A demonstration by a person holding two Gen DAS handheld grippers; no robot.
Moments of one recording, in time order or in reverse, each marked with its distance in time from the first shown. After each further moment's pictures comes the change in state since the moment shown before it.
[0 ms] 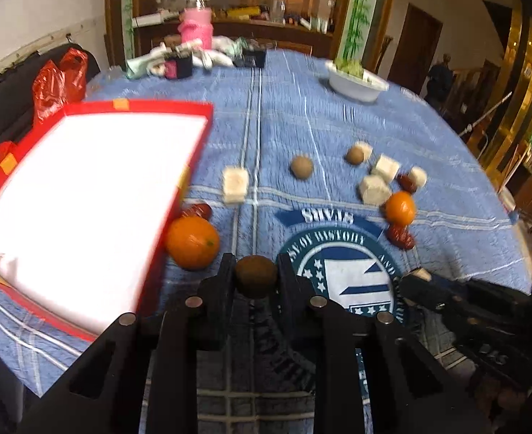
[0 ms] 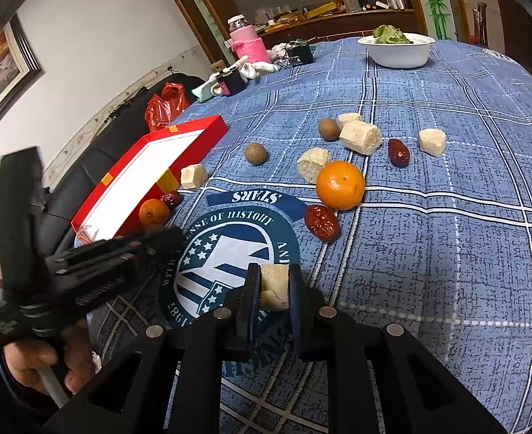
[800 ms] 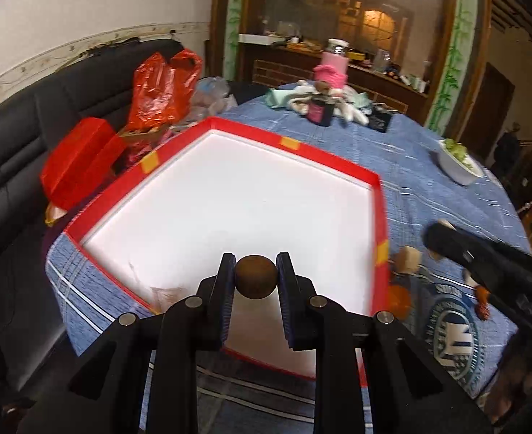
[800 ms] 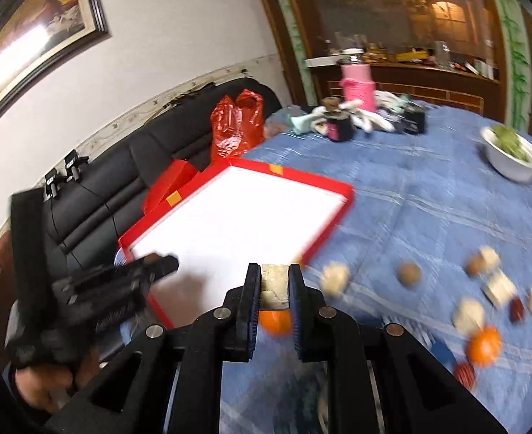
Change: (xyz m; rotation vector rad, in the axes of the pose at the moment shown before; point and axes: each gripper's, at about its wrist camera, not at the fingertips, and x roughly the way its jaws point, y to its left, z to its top) left arm -0.025 0.131 0.018 -0.243 -0.100 0.254; right arm 0.057 0.150 0.091 -0.277 -0.061 0.126
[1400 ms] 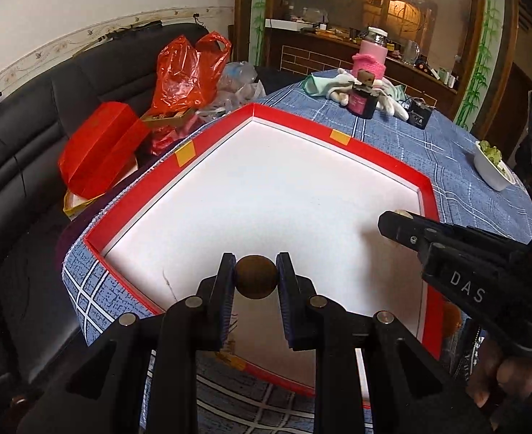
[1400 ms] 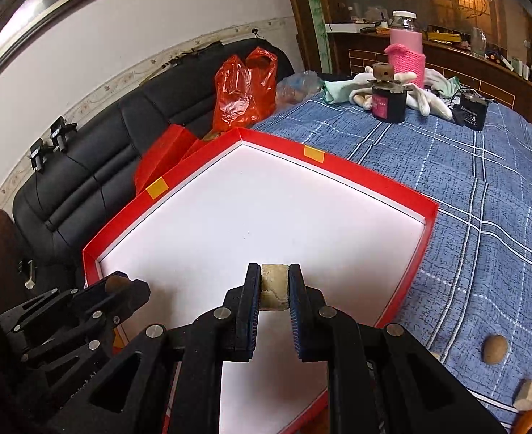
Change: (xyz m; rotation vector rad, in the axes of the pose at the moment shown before) left arm 0.027 0.029 0.010 -0.027 0.059 0.081; right arm 0.102 0.032 0.026 -0.042 0.141 -0.018
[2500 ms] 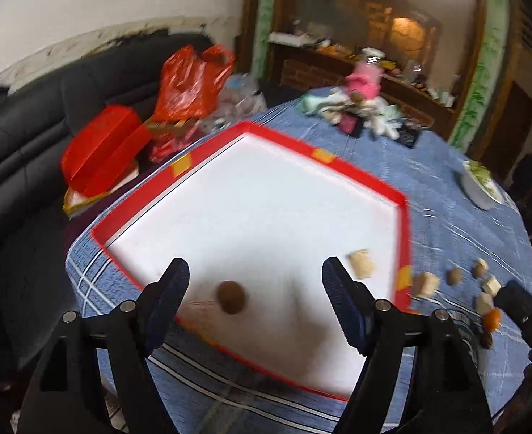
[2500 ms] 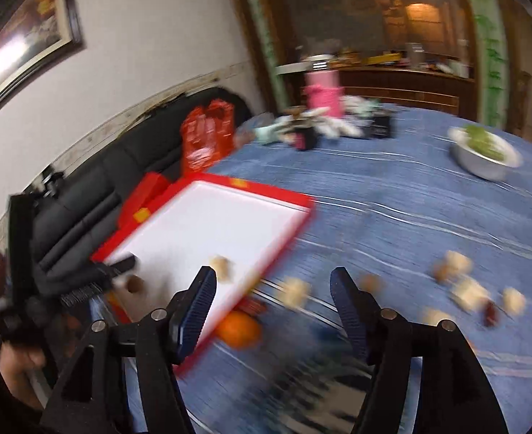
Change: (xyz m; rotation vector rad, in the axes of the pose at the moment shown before) left arm -0.035 -0.020 -0.004 -0.038 -0.068 -0.028; right arm -0.136 -0.073 -0.068 0.135 -0.189 -0.106
